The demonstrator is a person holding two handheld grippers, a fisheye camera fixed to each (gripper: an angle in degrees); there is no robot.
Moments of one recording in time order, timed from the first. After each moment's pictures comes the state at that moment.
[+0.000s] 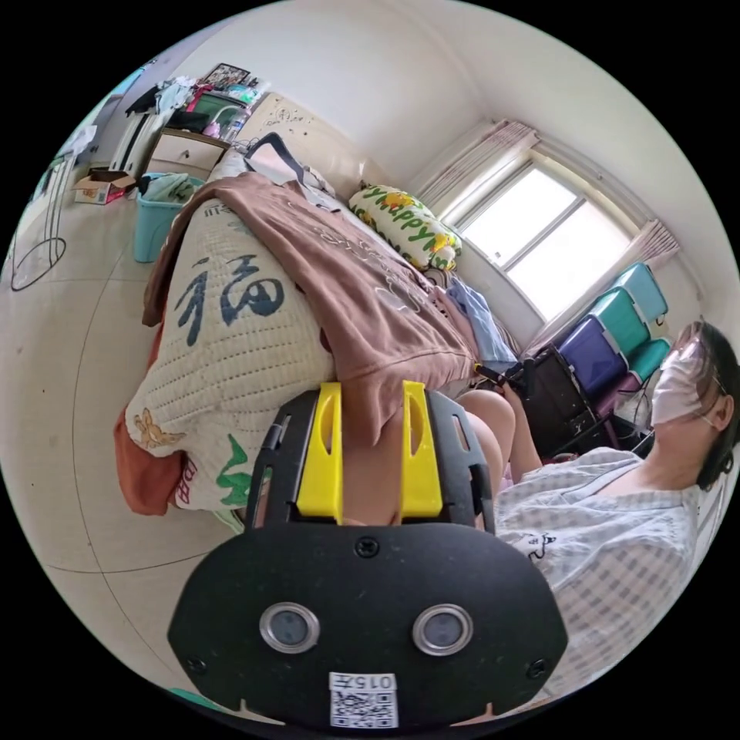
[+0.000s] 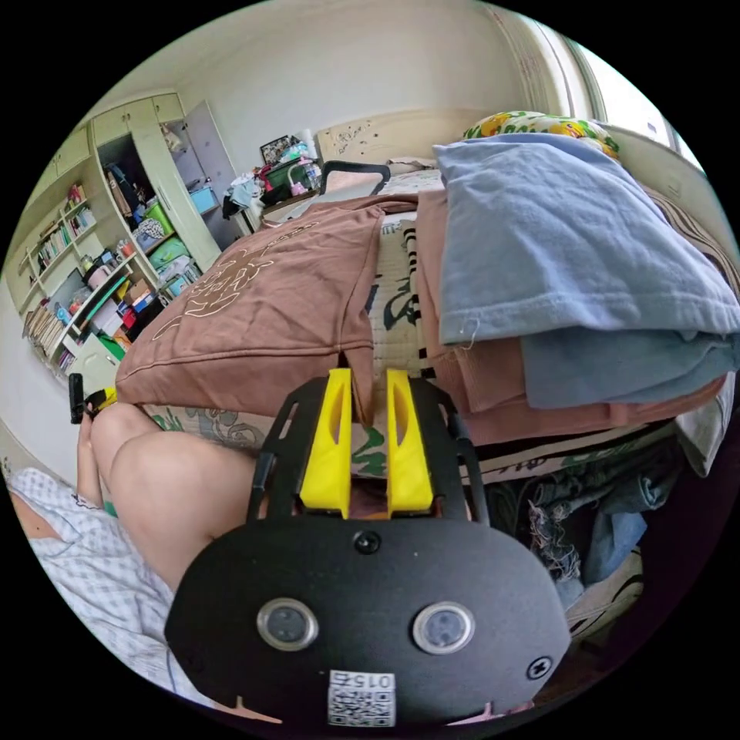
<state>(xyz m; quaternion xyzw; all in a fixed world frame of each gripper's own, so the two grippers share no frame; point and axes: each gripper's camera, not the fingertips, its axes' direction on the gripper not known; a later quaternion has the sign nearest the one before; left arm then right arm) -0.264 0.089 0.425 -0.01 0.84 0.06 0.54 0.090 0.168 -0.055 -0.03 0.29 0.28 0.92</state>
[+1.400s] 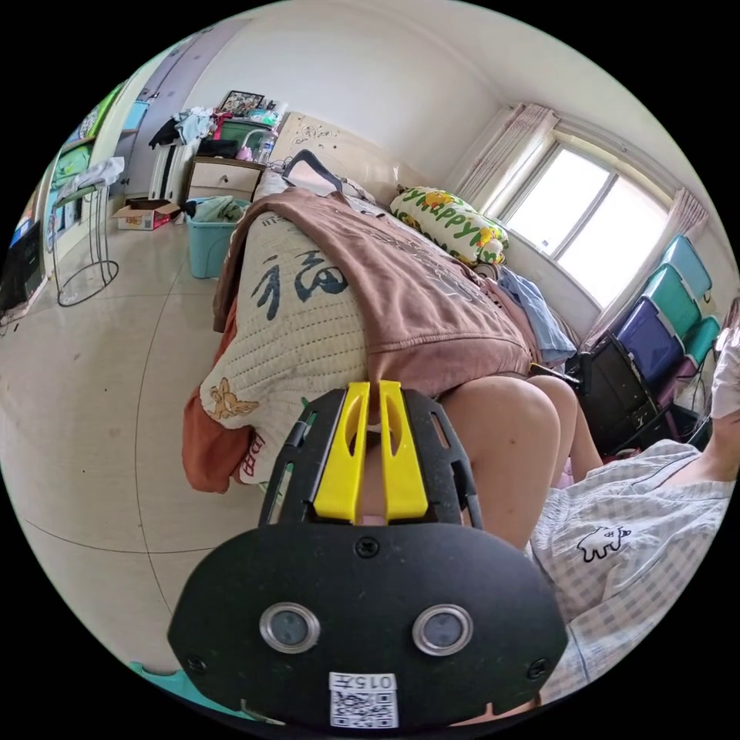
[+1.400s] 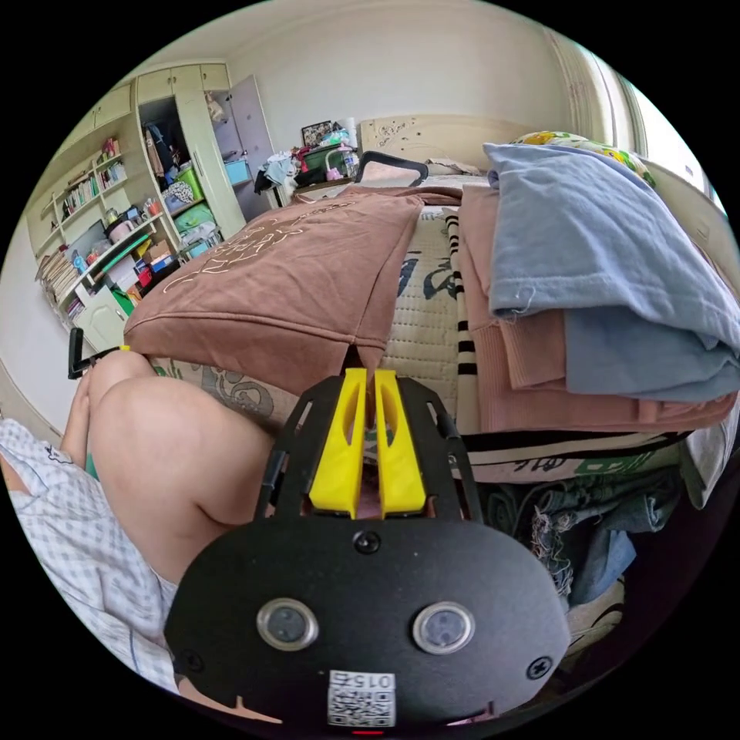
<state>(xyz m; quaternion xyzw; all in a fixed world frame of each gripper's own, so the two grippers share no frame) -0.284 0.168 0.364 0.03 0.77 0.07 0.64 0.051 0.183 -0.102 -0.08 0.31 0.23 0.92</state>
